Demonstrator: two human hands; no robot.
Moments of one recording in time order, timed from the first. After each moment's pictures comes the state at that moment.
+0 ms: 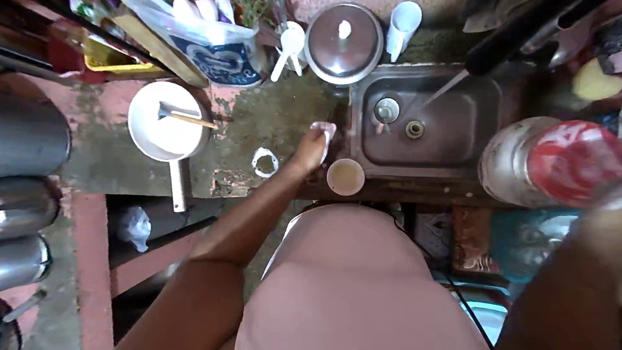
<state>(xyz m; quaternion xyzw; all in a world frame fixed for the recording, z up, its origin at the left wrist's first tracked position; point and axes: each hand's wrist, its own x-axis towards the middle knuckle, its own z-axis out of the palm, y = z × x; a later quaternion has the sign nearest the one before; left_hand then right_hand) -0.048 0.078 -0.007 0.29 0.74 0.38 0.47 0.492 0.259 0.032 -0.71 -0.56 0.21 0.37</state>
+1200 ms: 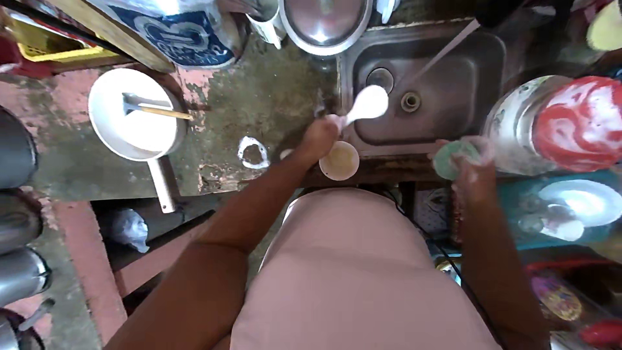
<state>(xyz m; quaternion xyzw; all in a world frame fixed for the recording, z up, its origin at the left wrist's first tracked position) -0.017 0.099 -0.041 0.41 0.74 0.26 0.47 0.340 0.173 -0.007 -0.60 -0.51 0.56 0.27</state>
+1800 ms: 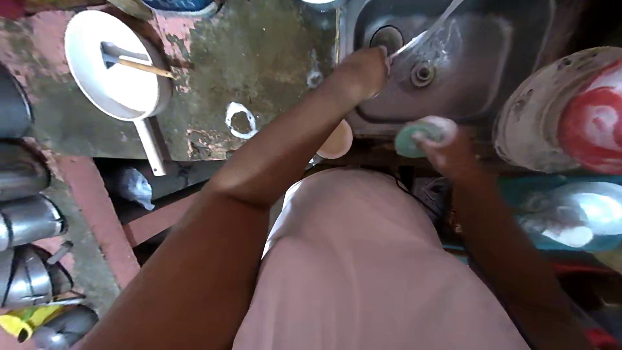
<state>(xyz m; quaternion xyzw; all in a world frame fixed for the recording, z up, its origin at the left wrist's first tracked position) 0.051 0.218 -0.008 0.53 0.74 -0.02 0.41 0.313 0.199 -0.020 -0.47 -0.72 0.51 0.03</state>
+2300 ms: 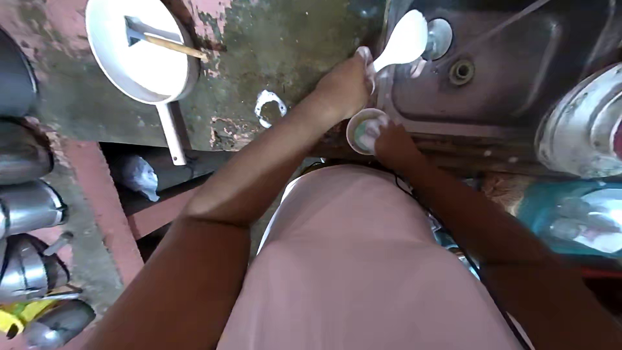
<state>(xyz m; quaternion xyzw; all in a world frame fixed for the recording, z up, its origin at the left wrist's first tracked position) -0.047 0.099 0.011 0.47 0.77 0.07 0.43 0.163 0.107 -0.093 -0.14 -0.96 0.22 -0.12</state>
